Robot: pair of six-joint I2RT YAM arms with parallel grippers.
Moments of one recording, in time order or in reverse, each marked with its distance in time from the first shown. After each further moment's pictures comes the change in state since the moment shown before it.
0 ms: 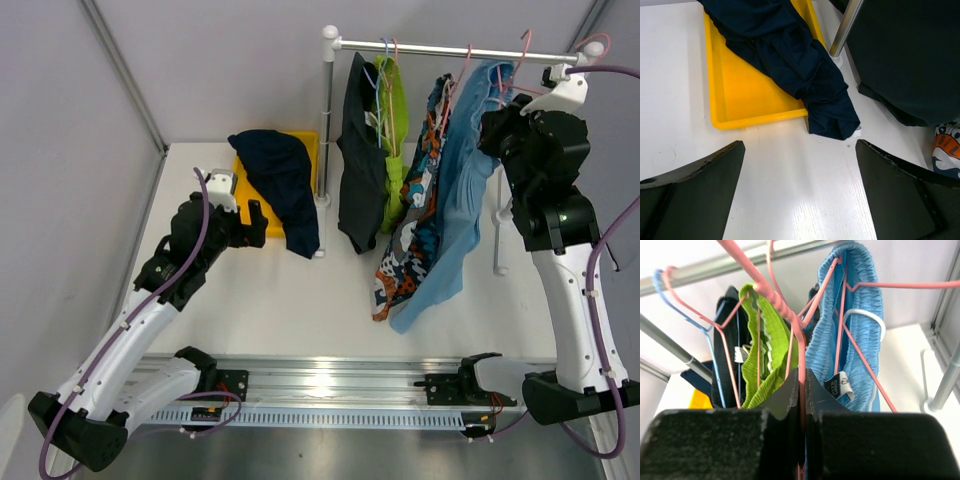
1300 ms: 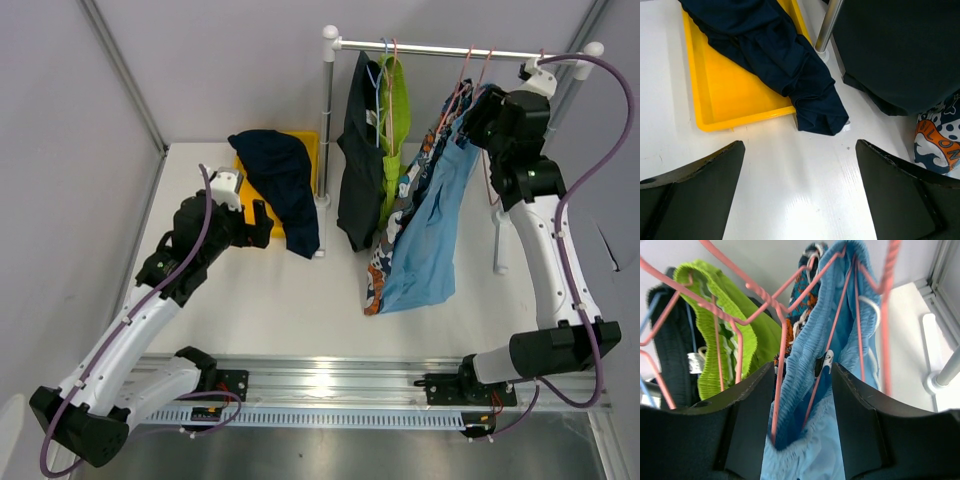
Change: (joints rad) left arm 0.000 0.028 0.024 -0.015 0.069 0.000; right arm -0.081 0.202 0.013 0.025 0.008 0.089
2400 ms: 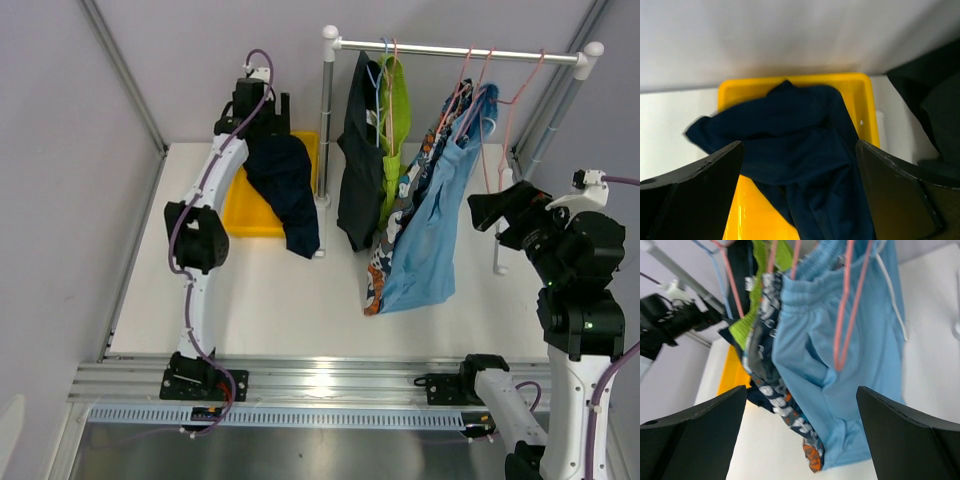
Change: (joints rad) left arm 0.210 1.407 1.407 -0.089 -0.029 0.077; right arm -0.164 -0.675 -0.378 -0.290 -0.414 0.109
